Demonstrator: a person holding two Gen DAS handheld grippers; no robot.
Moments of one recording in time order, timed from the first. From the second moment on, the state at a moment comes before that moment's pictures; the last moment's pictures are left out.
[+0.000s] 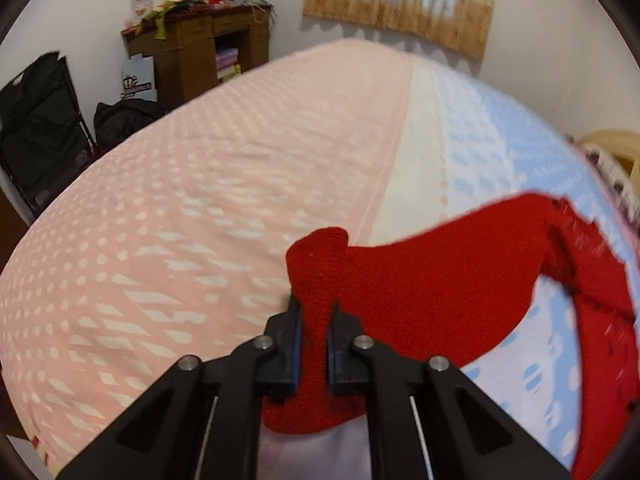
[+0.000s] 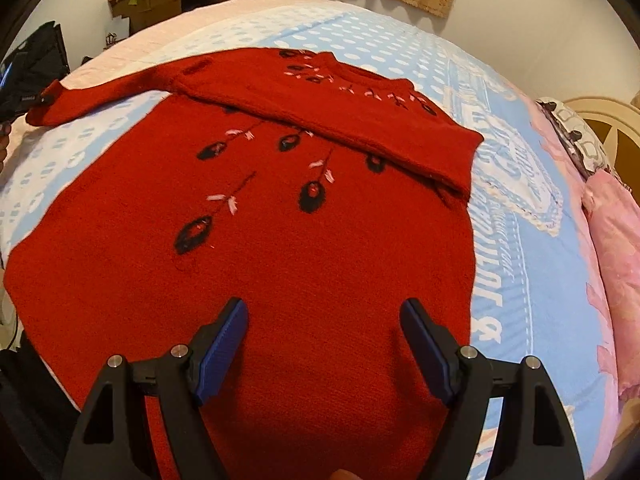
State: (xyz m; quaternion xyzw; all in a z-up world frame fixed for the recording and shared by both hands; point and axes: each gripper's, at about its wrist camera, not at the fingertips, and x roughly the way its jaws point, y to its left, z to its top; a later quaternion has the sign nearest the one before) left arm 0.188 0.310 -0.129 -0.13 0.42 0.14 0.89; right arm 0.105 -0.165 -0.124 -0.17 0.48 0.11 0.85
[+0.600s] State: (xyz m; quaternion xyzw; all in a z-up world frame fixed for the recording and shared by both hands) left arm 0.198 0.280 -0.016 -0.16 0.31 0.08 0.93; right arm 0.096 -0.211 -0.123 -0.16 0.49 0.08 0.85
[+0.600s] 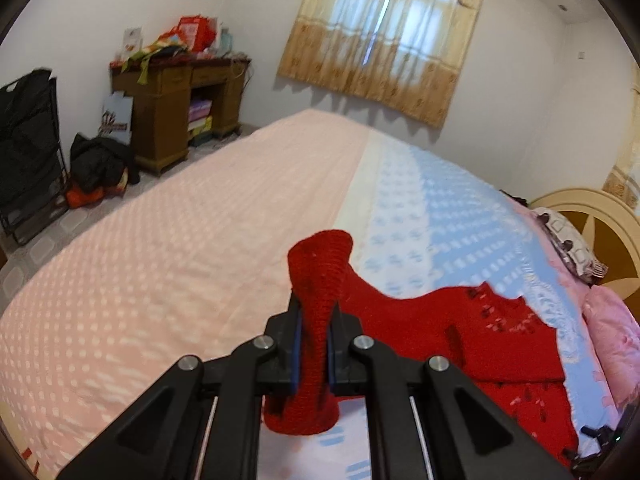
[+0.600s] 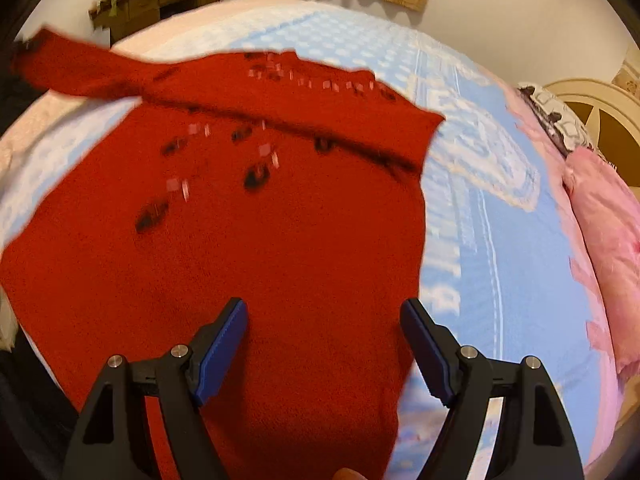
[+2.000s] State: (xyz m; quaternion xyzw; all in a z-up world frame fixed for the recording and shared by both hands) left arm 0.328 -0.072 0.045 -0.08 0.35 -0.15 0.92; right arm 0.093 -0.320 -0.135 0.09 0.41 0.11 0.90
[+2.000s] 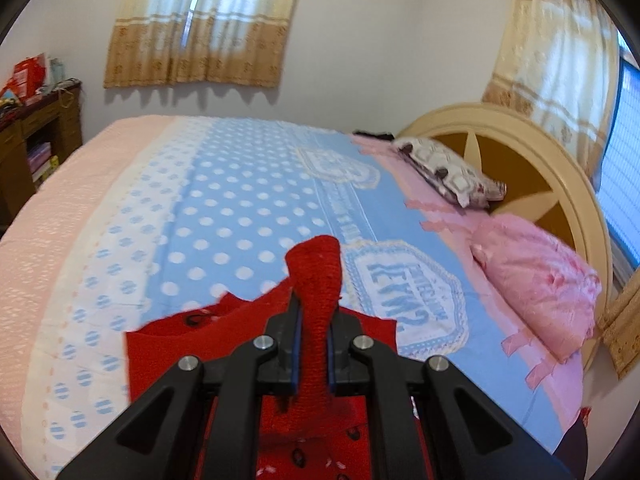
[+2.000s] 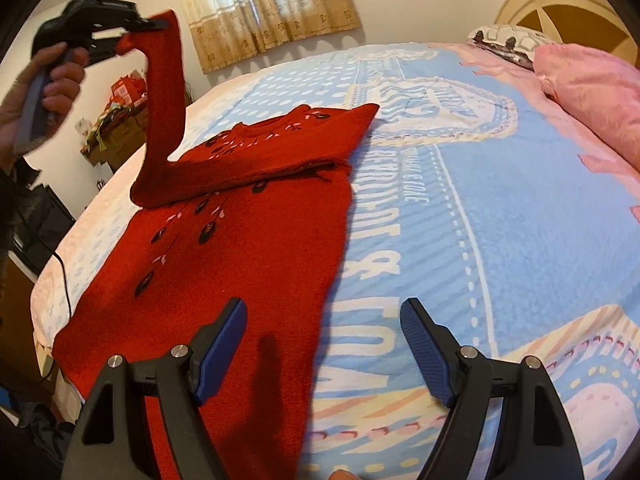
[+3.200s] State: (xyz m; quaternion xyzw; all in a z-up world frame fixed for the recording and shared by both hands) left arm 0.262 -0.046 -0.089 0.19 0.36 -0.08 0.91; right arm 0.083 -0.333 -0.137 0.12 0.38 0.15 0.90
